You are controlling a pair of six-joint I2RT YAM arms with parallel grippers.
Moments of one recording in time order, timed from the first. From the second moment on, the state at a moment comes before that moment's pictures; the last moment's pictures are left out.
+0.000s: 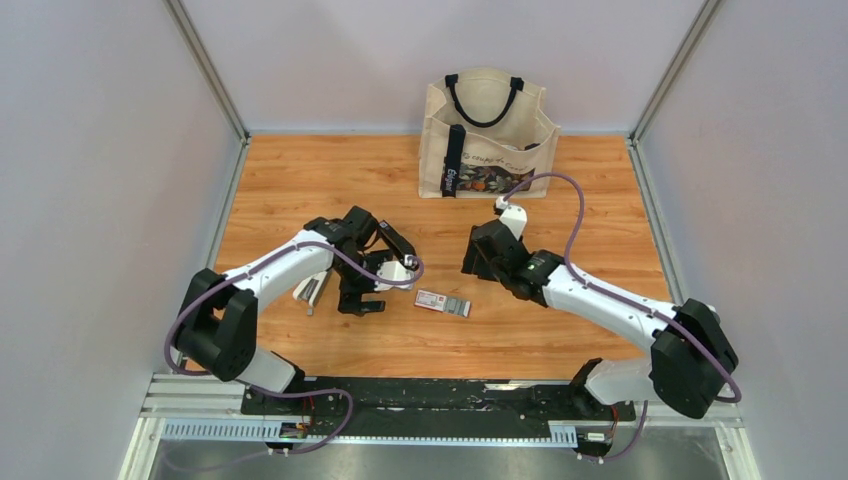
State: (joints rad) left arm -0.52 1.47 0.97 -0.91 0.33 1.08; right arm 0.79 1.33 0.86 -0.36 0.39 0.80
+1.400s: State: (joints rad) left arm -0.68 1.63 0.94 -0.73 0.18 1.17; right arm 0.74 1.30 0.75 -0.26 0.30 0.78
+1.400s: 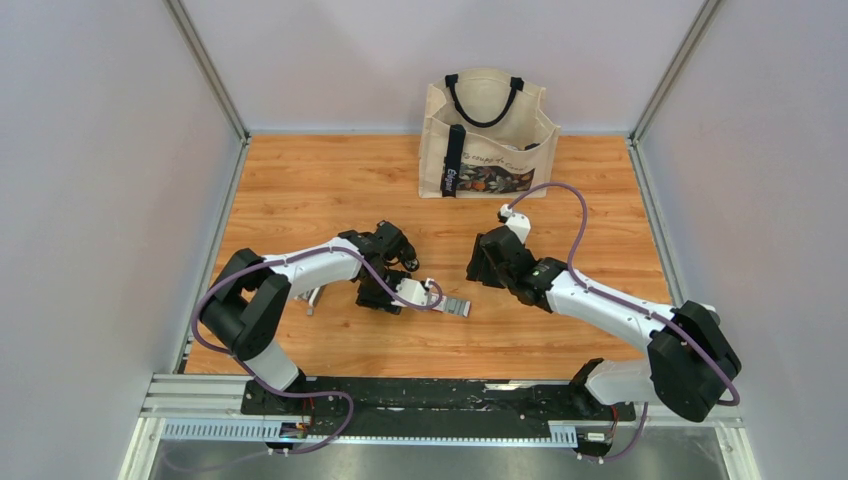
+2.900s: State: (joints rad) left arm -0.61 1.54 1.39 -0.98 0.54 0.79; right arm 0.74 1.04 0.69 -0.19 0.18 0.67
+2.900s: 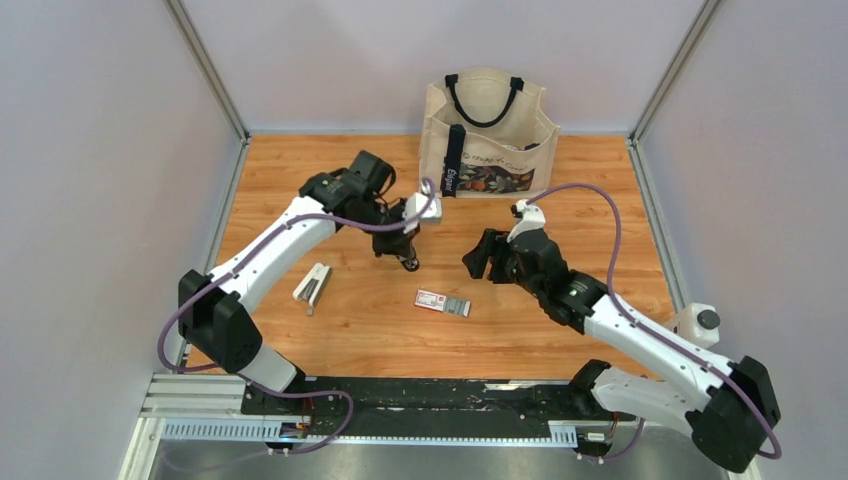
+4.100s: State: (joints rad) left arm -0.44 1.57 1.10 1.05 1.25 -1.39; right arm 0.73 1.00 0.87 0.07 -0.33 0.64
